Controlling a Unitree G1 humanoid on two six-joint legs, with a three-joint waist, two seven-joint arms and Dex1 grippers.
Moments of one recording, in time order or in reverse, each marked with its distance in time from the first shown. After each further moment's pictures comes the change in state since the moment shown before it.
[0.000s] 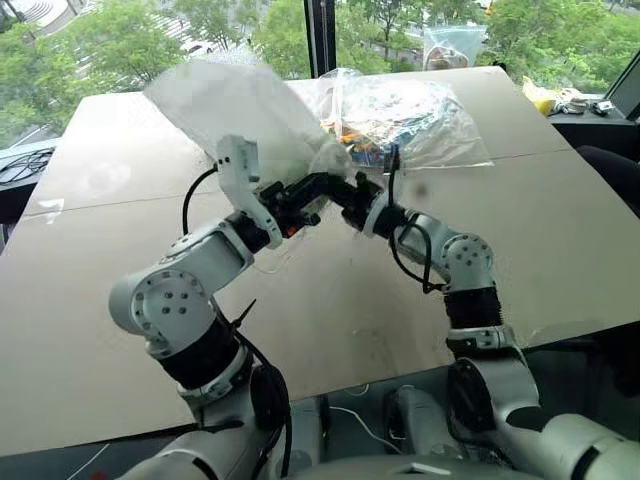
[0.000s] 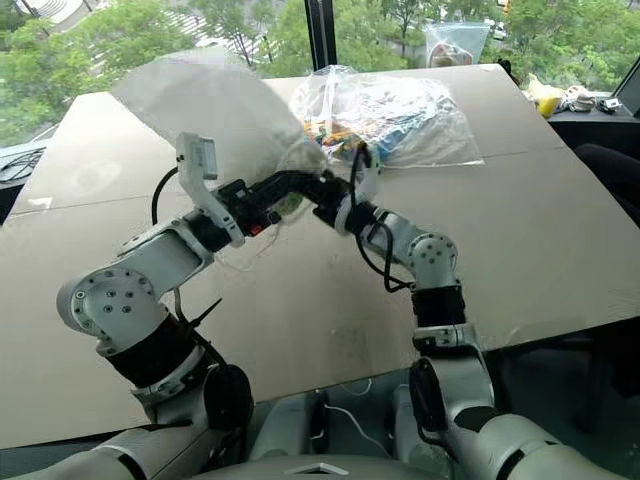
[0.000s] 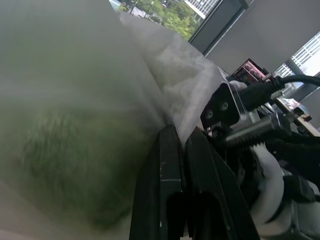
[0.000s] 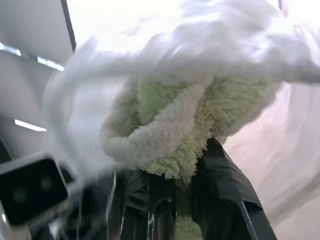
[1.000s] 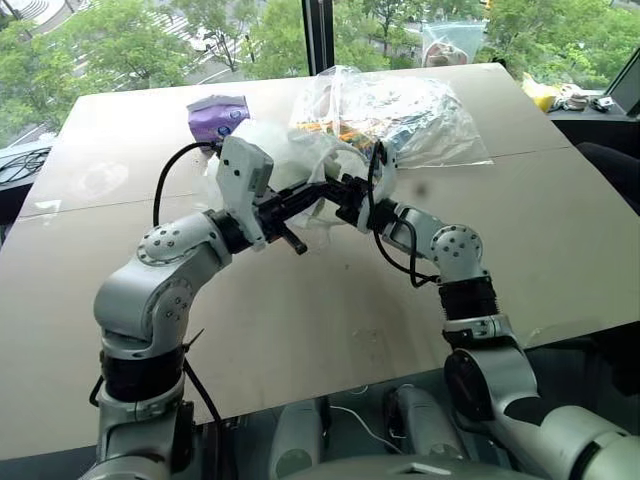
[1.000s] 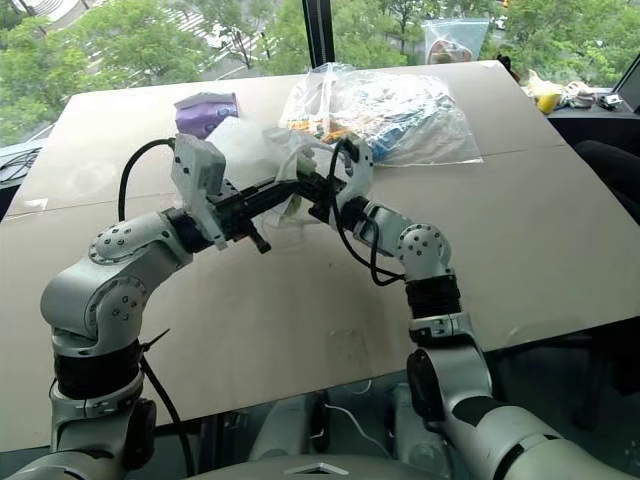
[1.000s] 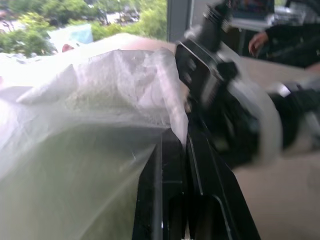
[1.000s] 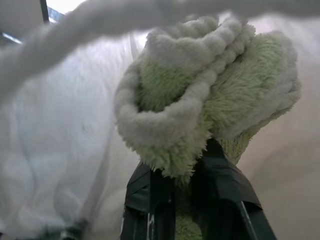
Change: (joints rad) left arm 0.174 0.576 -0.488 0.120 0.270 -0.770 -0.353; right arm -0.074 -0.022 0.008 0.104 -0.245 -0.093 0.007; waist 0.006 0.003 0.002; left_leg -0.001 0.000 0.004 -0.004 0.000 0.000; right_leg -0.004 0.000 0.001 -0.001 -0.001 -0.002
